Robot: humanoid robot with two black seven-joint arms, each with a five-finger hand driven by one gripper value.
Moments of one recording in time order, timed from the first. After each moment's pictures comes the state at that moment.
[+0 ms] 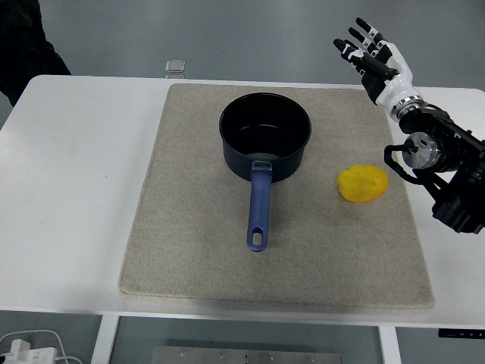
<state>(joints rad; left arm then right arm) -0.05 0.00 0.01 -0.08 0.05 -0.08 0.16 1.01 -0.14 0.53 0.51 -0.14 0.12 0.34</state>
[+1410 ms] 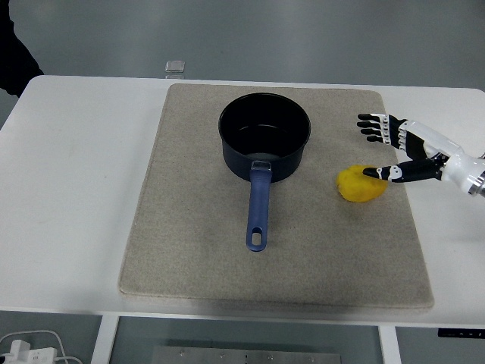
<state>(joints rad) -0.05 0.00 0.01 -0.08 0.05 -0.09 0.16 0.79 -0.73 0.29 1.15 -0.71 0.12 0.56</state>
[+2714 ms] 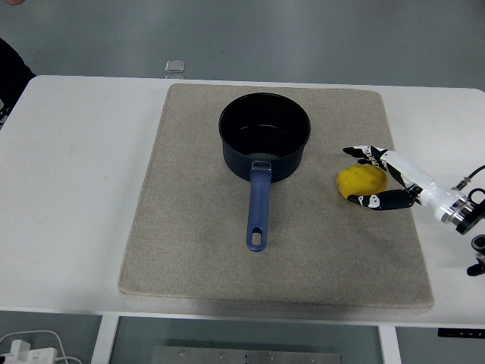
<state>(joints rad) -0.04 0.00 0.01 -0.07 0.05 -0.09 0.16 0.69 -0.60 0.28 1.03 -0.89 -0.08 0.61</state>
